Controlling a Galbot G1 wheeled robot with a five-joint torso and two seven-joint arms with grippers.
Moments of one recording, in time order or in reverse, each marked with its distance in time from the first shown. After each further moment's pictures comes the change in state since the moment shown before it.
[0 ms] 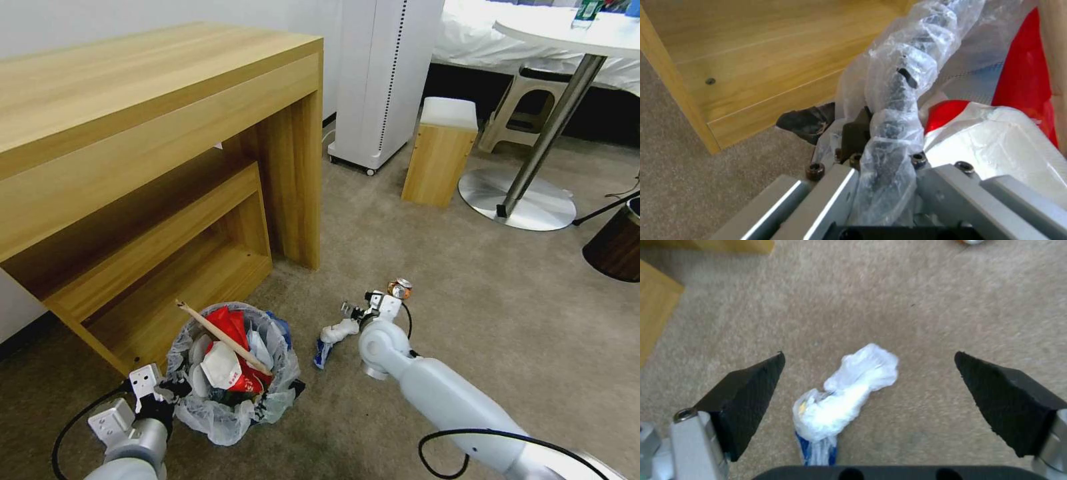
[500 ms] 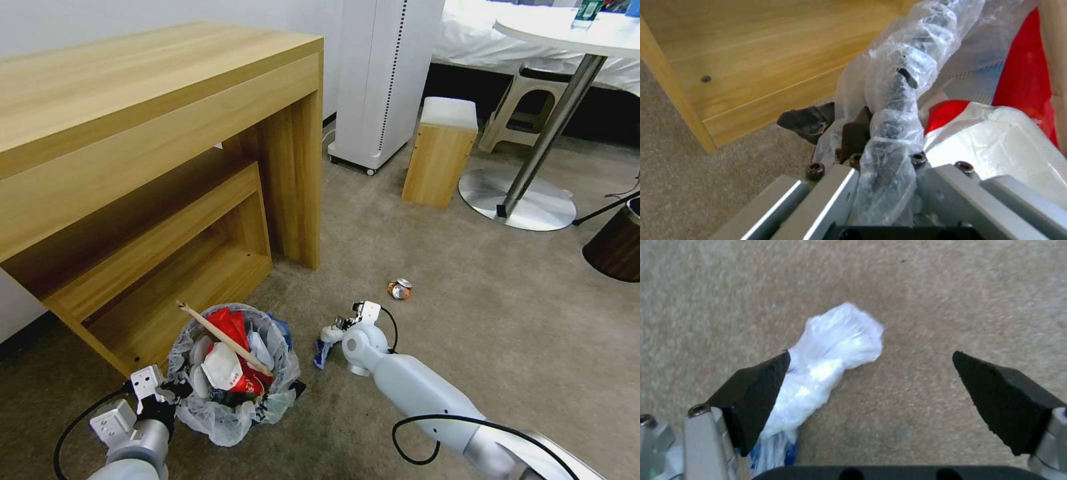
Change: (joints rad) left arm 0.001 -0.005 0.008 -0.004 0.004 0.000 0.001; right arm 0.046 0.101 -0.029 -0.246 -0.049 -0.044 -0.039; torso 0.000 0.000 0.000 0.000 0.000
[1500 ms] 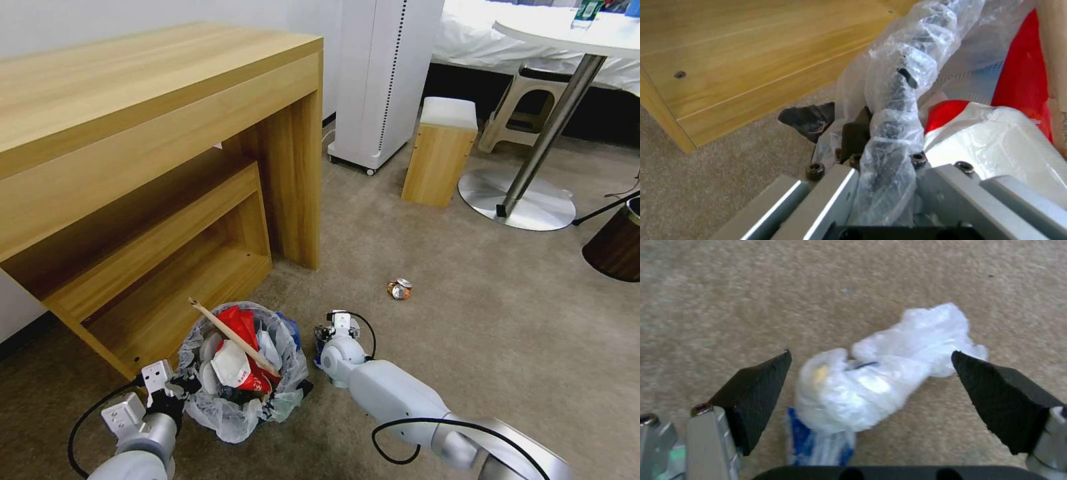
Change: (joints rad) left arm -0.027 0.042 0.029 0.030 -0.033 0.001 0.003; right arm 0.034 0.100 -0.088 -0.174 -0.191 0.027 -0.148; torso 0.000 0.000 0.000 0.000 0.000
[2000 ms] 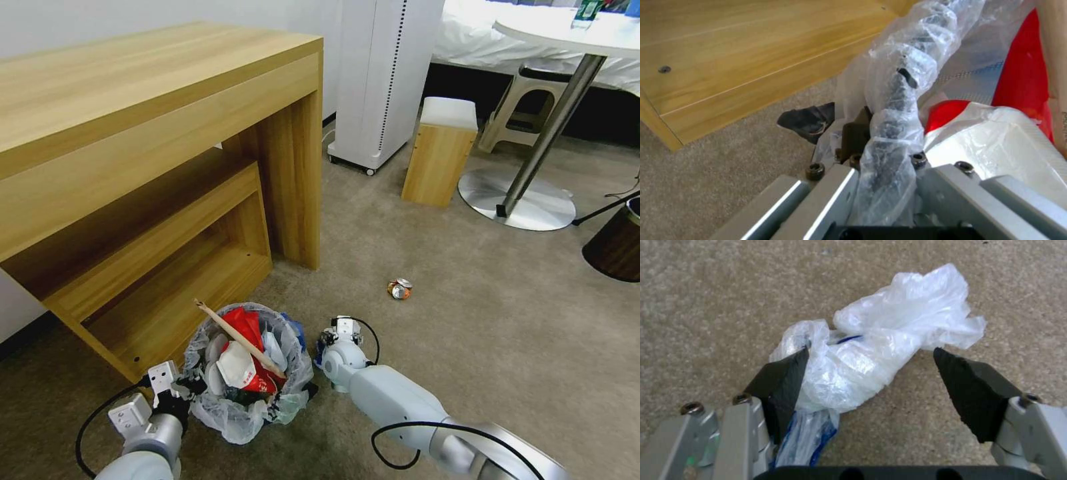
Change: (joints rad) left arm -0.006 -0.016 0.023 0.003 0.015 -0.002 0.002; right arm -0.014 0.025 -0.008 -0.063 -0.030 0.001 0.000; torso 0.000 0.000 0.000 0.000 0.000
